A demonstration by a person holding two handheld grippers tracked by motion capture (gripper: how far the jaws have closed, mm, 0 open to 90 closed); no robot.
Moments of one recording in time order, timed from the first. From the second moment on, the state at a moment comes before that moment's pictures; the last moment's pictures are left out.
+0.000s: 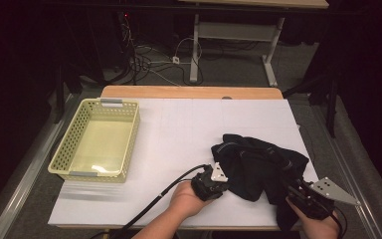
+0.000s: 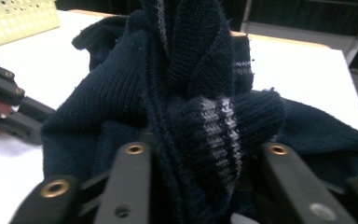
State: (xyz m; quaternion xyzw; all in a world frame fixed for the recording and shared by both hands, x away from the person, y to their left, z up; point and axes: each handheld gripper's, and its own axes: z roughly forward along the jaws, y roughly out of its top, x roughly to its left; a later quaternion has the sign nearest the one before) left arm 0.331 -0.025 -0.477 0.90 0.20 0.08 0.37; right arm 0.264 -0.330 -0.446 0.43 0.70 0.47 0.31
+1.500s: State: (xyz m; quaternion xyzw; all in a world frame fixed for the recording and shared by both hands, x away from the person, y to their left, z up) left arm 0.284 0.129 -0.463 0.81 0.35 0.11 0.46; right arm 0.251 -0.266 -0.438 0.36 0.74 0.49 0.27
